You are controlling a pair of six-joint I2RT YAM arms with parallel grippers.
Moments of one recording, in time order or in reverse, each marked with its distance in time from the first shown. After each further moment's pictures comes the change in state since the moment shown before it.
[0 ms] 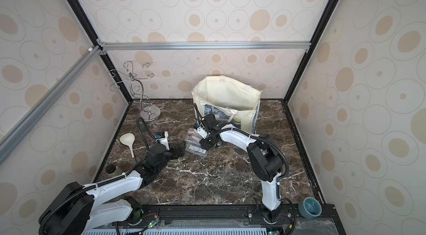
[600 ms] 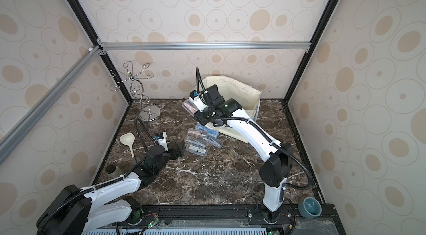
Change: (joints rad) left arm 0.006 -0.036 -0.026 0.004 -0.004 -0.001; right arm -0.006 -0.074 0.549 -0.232 0.062 0.032
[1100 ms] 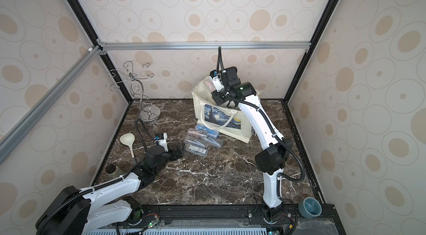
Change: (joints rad) left arm 0.005 -0.002 0.000 -0.033 0.035 0.000; right arm -0.242 0.148 0.262 -0.124 0.074 -0.039
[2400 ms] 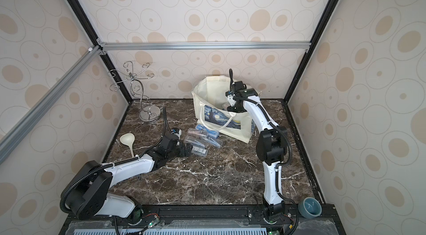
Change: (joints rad) left arm 0.001 0.295 0.300 -0.323 0.095 0.149; right arm -0.151 0.146 -0.154 -0.121 -0.001 -0.037
